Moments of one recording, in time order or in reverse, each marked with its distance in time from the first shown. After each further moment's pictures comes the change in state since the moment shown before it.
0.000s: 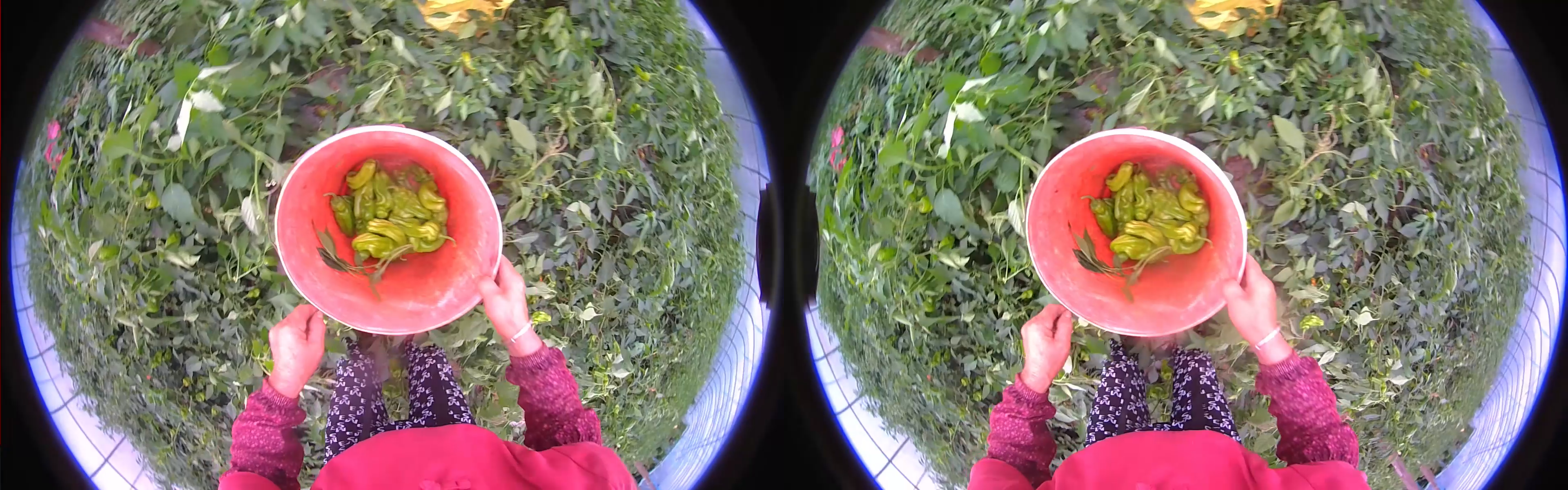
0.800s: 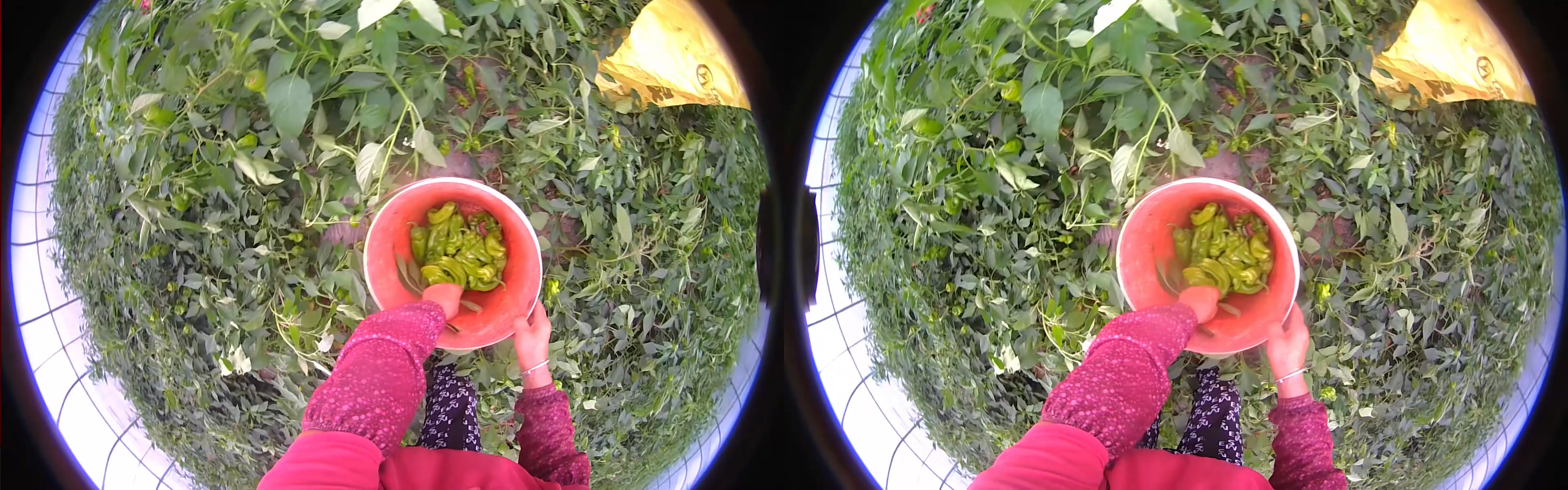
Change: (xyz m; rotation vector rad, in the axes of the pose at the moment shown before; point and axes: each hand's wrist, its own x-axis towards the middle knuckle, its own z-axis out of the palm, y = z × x) left_hand 0.085 -0.123 0.211 0.138 -0.601 -0.046; right_hand 0.031 0.080 0.110 -0.159 -0.198 0.008
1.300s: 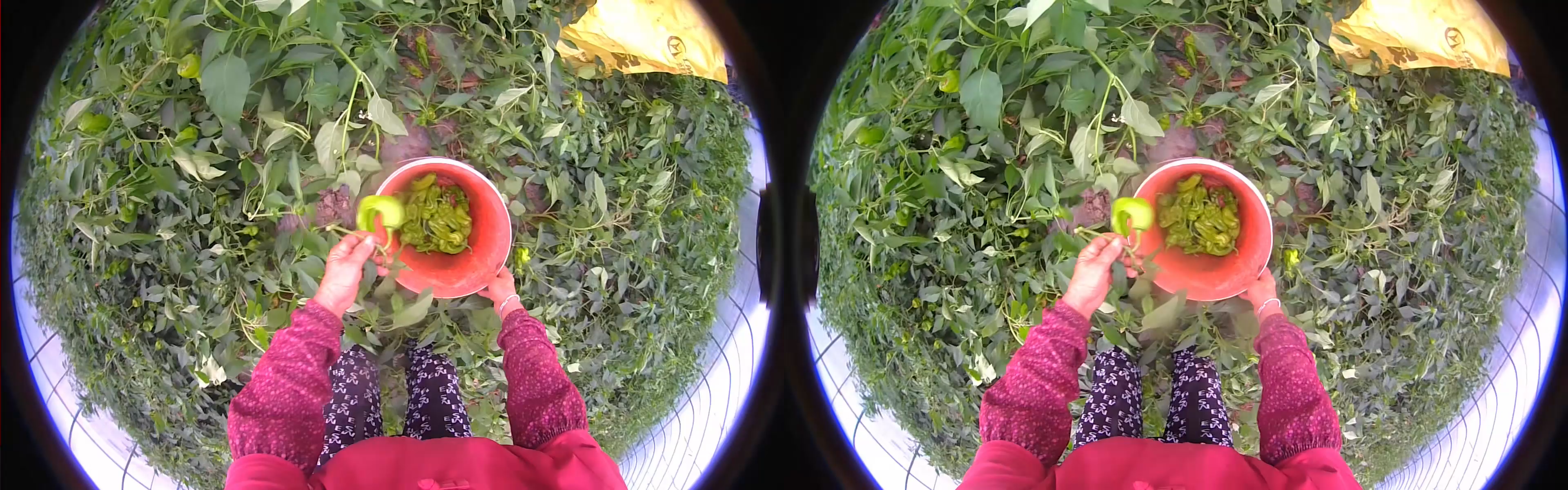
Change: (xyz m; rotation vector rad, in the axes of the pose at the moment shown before) left_hand -0.067 -0.052 -0.083 -1.734 0.320 0.044; right_hand 0.064 0.098 0.010 0.106 0.085 0.558
